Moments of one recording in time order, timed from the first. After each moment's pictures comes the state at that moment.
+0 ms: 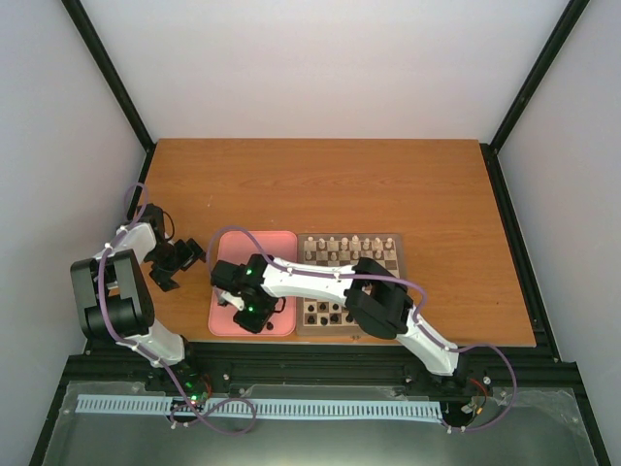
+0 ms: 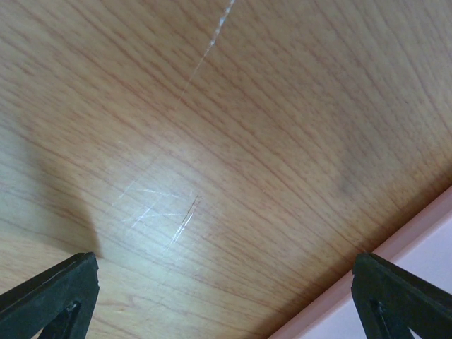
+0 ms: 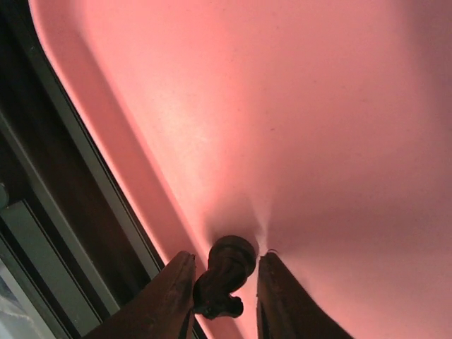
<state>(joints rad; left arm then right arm) 0.28 1.57 0.90 -0.83 0.21 -0.53 1.25 2.29 1.90 -1.04 -0.23 0.12</state>
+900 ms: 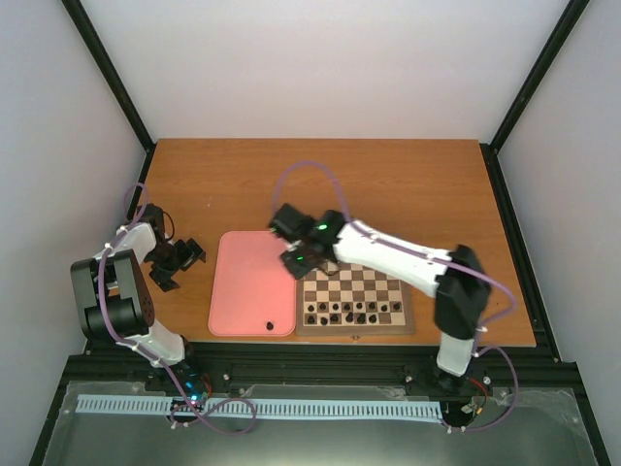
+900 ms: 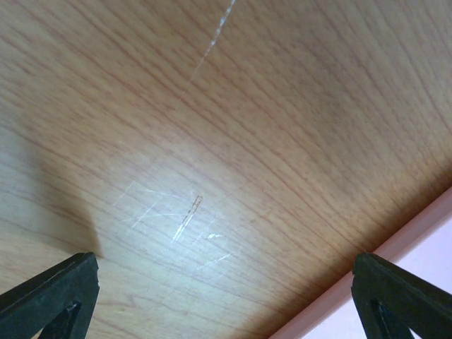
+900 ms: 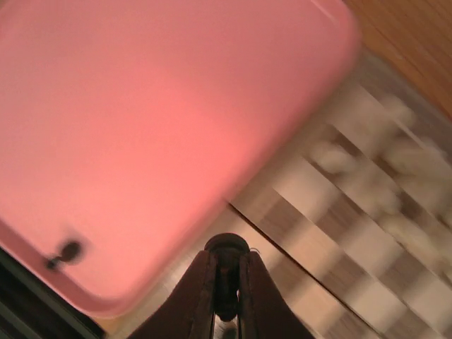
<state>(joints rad) 0.28 1.57 0.90 -0.83 0.21 -0.53 1.06 1.90 1.67 -0.97 0.08 0.27</state>
